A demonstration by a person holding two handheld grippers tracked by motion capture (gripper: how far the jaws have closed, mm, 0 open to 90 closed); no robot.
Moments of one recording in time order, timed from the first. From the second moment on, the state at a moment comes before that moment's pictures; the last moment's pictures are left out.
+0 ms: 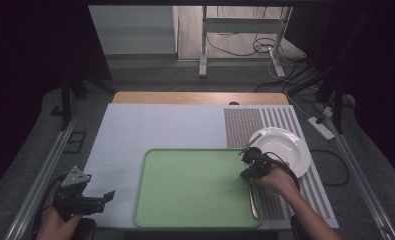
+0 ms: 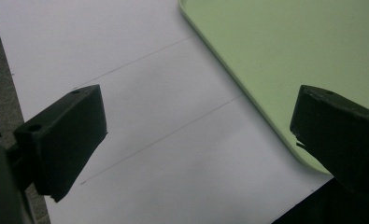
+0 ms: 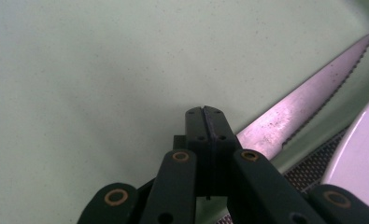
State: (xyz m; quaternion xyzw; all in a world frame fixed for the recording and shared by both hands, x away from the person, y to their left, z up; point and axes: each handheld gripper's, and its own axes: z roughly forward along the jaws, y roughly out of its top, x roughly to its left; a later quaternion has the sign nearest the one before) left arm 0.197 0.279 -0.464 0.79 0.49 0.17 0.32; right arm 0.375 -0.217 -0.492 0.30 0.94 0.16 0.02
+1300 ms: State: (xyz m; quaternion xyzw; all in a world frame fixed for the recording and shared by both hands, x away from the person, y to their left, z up) left arm 0.196 0.284 -0.463 0.78 0.50 0.16 0.34; right arm 0.361 -0.222 -0.461 0.33 0.89 0.30 0.06
